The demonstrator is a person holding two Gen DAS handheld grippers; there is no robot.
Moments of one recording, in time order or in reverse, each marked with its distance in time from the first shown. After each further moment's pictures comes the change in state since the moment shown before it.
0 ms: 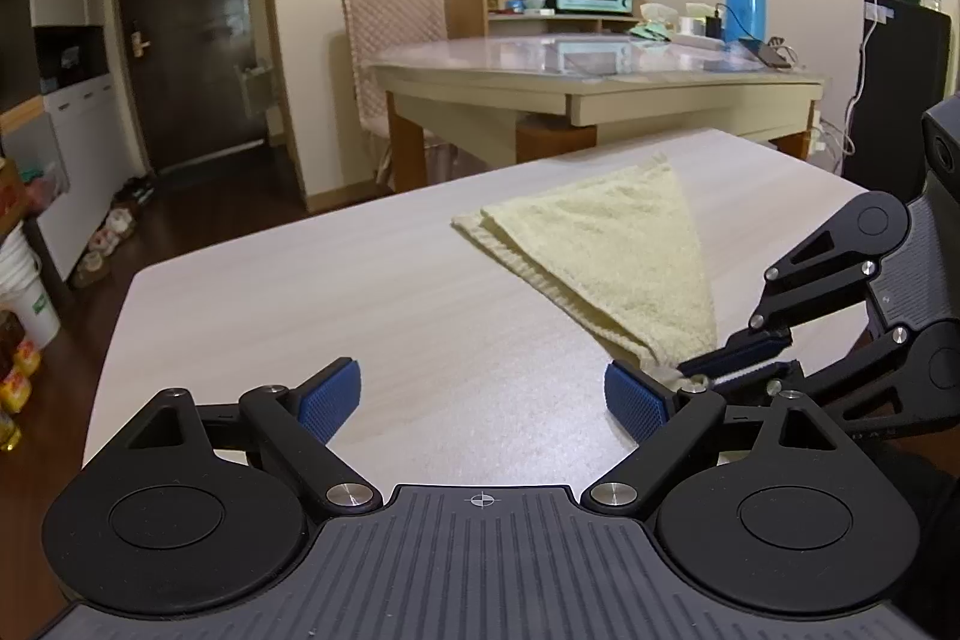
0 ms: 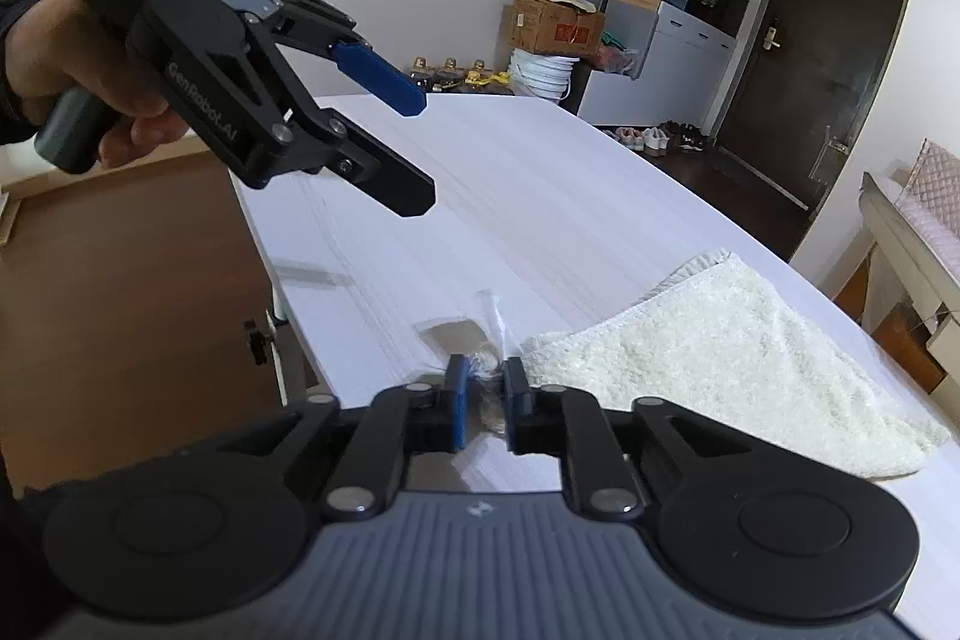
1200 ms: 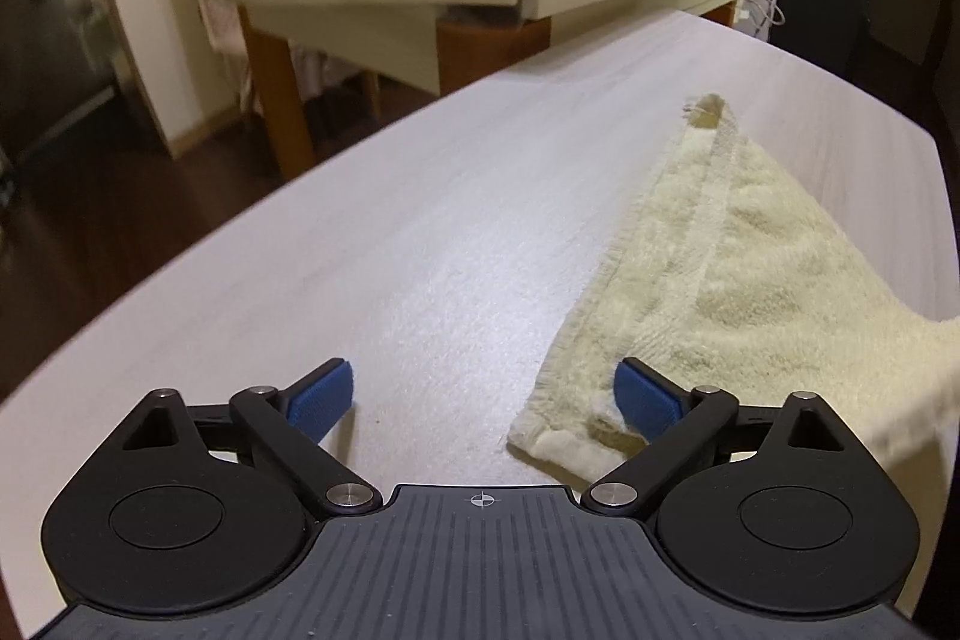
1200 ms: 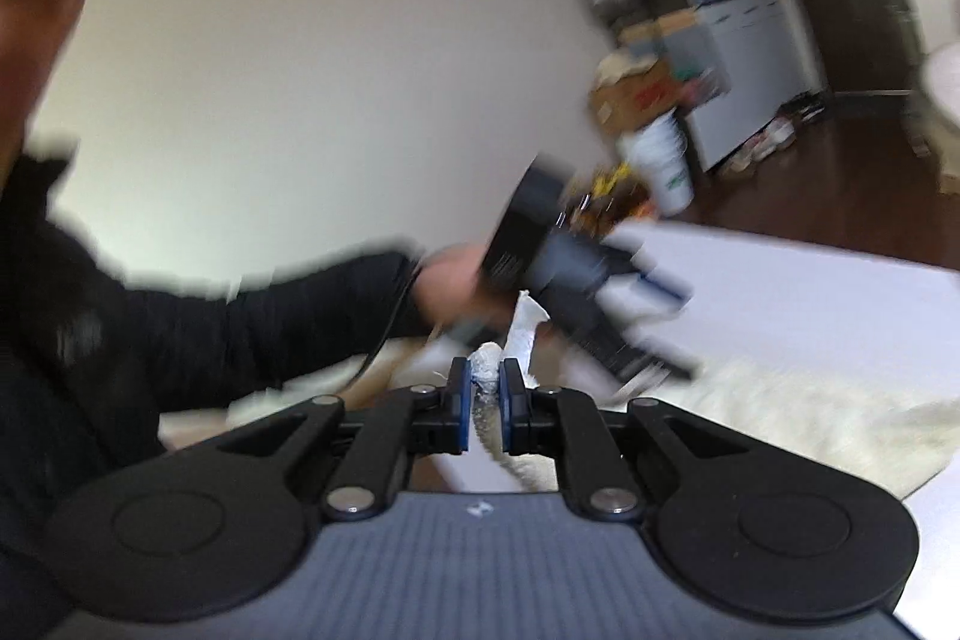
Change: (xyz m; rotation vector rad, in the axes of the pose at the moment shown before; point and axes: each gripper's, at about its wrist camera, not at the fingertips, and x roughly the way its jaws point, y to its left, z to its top) left arm 0.182 0.062 0.080 0.150 0.279 -0.263; right arm -0.110 -0.175 -0.015 0.555 -0.312 0.482
